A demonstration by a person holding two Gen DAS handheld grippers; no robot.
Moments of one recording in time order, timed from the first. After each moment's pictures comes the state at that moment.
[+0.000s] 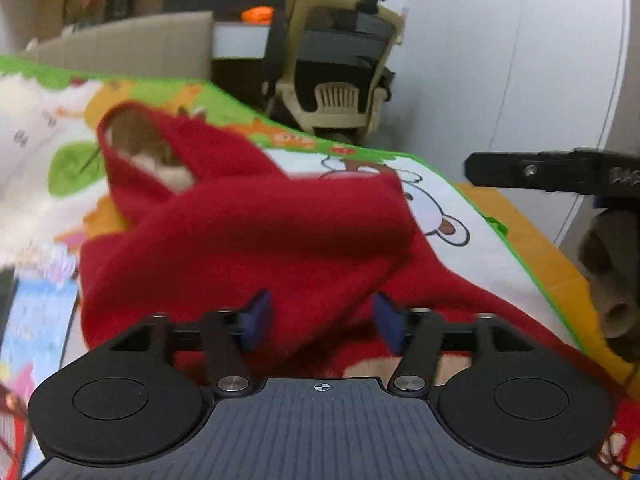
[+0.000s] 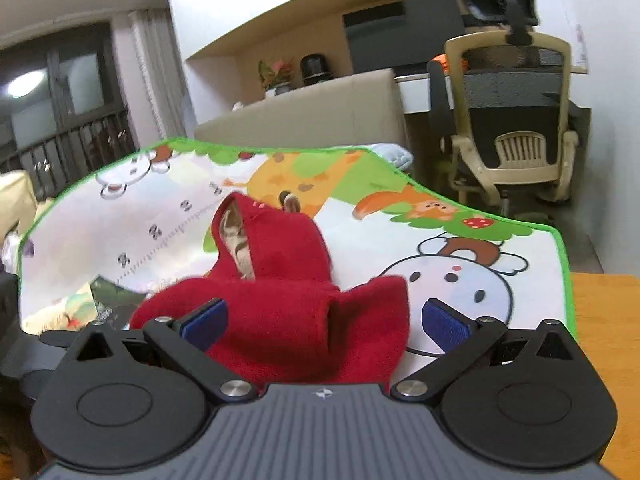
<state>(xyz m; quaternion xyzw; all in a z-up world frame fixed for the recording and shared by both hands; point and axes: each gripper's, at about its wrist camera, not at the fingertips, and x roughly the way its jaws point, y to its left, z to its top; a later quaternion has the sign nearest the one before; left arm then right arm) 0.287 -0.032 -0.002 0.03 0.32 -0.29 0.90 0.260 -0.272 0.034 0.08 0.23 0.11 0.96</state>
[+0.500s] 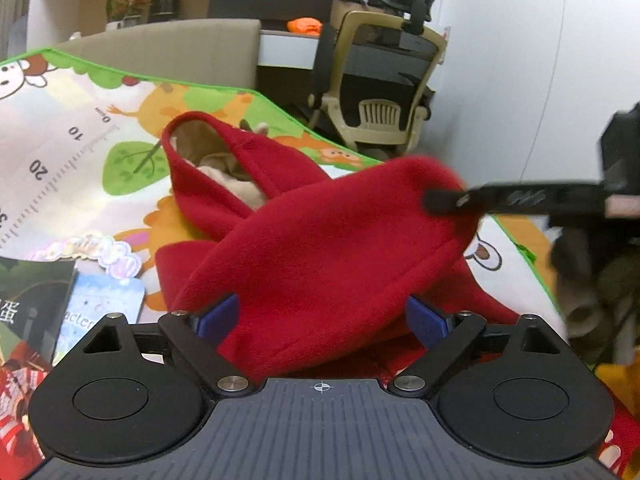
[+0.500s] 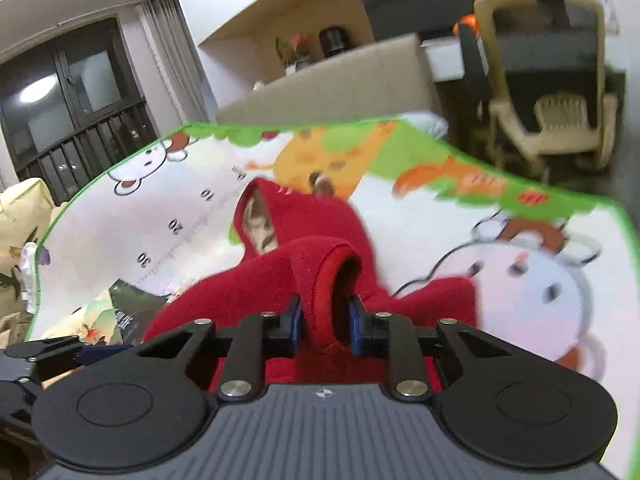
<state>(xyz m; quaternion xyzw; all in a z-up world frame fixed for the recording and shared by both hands) 0.286 -0.005 0.021 0.02 0.31 -0.24 0.92 0.303 -0.263 0.030 0.11 0.26 0.14 0.95</state>
